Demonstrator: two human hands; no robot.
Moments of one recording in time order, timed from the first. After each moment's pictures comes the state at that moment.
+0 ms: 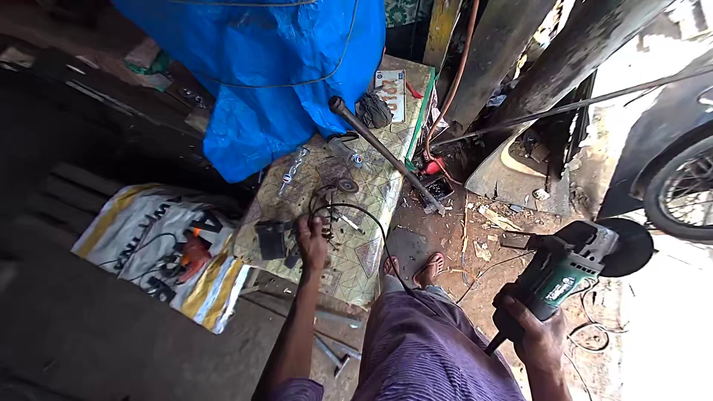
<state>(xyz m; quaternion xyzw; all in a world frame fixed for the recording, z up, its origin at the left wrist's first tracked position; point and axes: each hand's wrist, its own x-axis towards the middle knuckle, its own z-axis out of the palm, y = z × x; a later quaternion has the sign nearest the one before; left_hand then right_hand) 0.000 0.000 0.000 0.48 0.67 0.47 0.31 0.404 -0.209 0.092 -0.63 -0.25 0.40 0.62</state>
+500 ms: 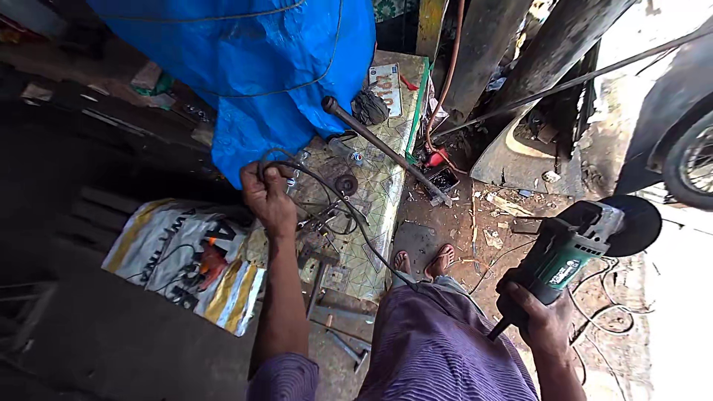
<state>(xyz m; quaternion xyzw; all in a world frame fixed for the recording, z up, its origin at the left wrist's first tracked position) -0.022 0.070 0.129 0.59 0.46 0.63 0.21 0.402 -0.210 0.092 -0.61 -0.27 0.41 0.63</state>
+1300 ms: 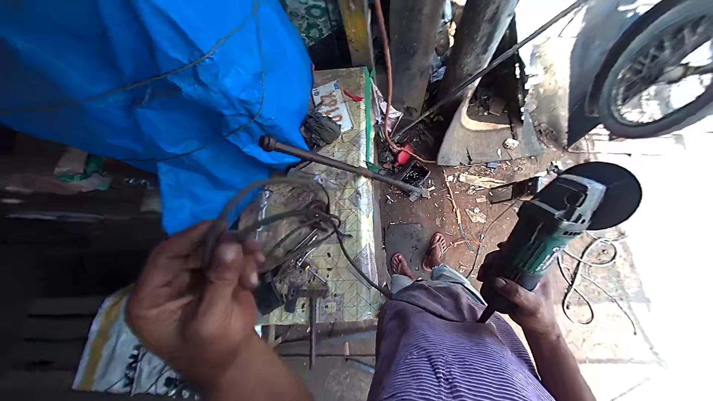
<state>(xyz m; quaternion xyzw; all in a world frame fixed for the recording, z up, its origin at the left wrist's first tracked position) 0.061 -0.001 0.266 0.65 0.33 0.56 0.38 0.418 -0.229 0.102 -0.52 -0.30 0.40 0.69</state>
